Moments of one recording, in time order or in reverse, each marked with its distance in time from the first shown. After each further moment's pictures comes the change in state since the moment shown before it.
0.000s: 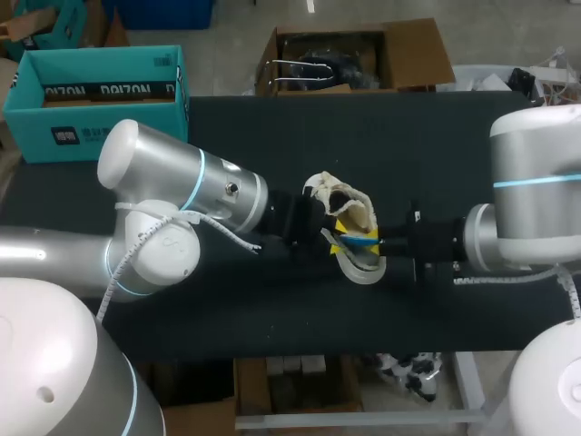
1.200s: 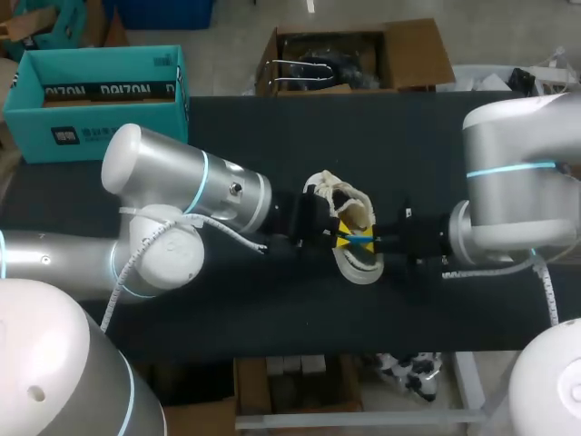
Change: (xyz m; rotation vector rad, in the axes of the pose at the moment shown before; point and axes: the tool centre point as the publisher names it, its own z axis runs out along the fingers) left arm -0.005 -0.005 0.004 0.011 -0.025 -0.036; right arm 0.002 0.024 0.026 -0.062 -0.030 0.048
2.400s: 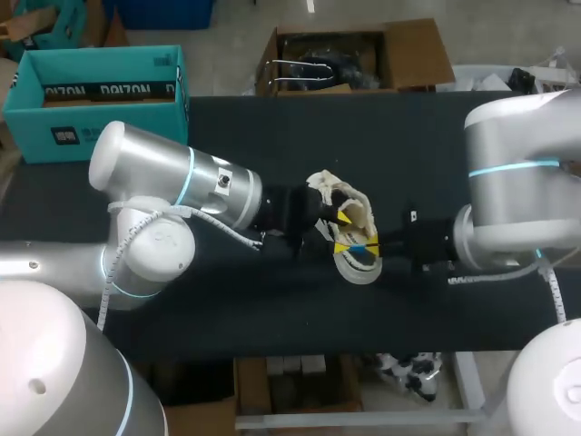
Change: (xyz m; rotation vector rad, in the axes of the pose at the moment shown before) left arm 0.001 -0.017 -0.018 0.093 0.019 -0.147; right arm -0.012 -0.002 -0.015 -0.040 -0.024 0.026
